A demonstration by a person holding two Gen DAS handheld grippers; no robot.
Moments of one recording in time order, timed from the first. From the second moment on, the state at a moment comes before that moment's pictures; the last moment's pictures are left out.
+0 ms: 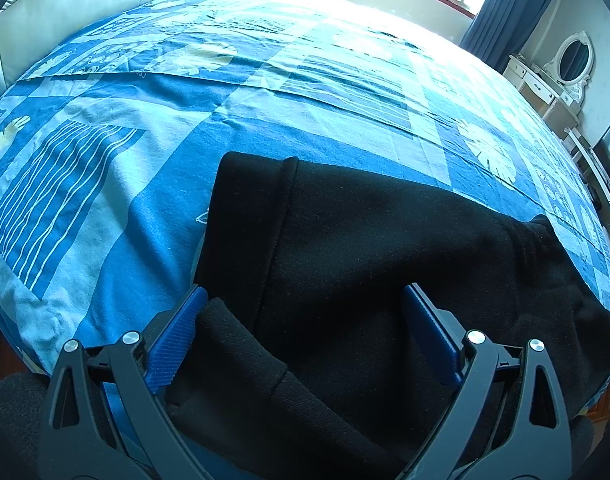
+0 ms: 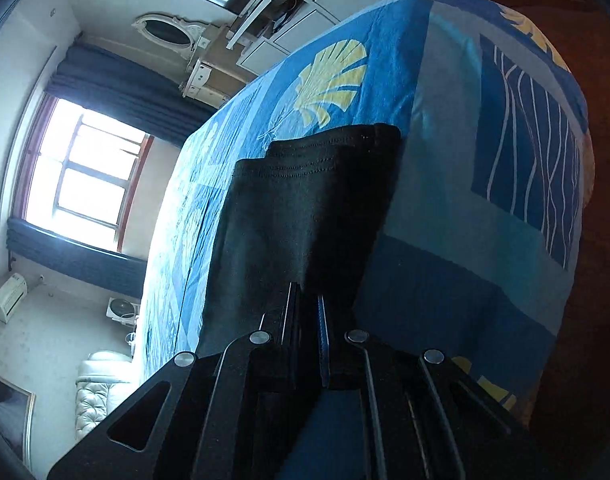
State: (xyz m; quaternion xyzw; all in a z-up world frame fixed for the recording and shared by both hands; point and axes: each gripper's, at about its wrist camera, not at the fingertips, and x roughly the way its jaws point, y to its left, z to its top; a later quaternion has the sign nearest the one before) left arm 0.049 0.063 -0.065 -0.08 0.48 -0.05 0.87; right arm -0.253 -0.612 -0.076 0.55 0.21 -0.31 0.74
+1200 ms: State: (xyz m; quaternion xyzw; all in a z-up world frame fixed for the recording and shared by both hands) left arm 0.049 0.055 -0.069 -0.06 0.47 -0.03 0.88; right arm -0.157 -0.695 -0.053 0.30 0.35 -0.33 0.83
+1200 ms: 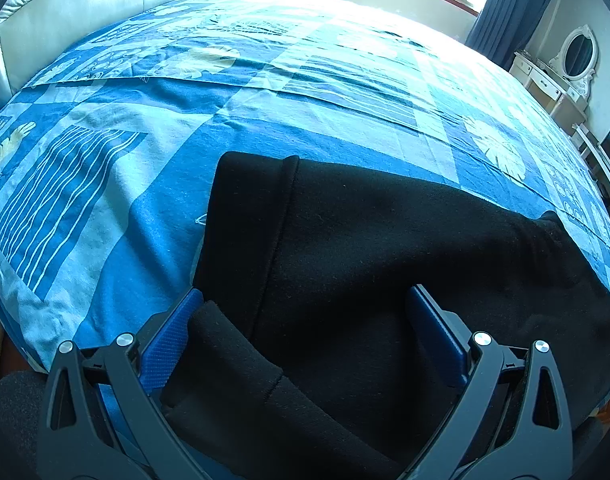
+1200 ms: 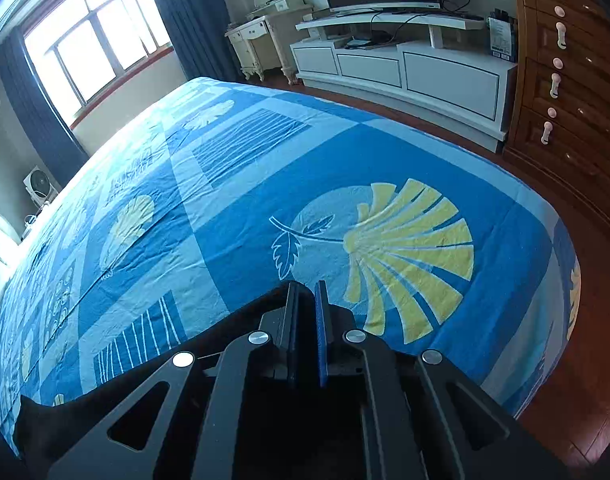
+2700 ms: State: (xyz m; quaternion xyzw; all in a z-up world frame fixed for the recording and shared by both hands) left arm 0.045 0.057 -0.068 -0.07 0.47 -0.04 0.88; right arm -0.304 -0.665 -0.060 0.52 0.21 -0.29 0.78
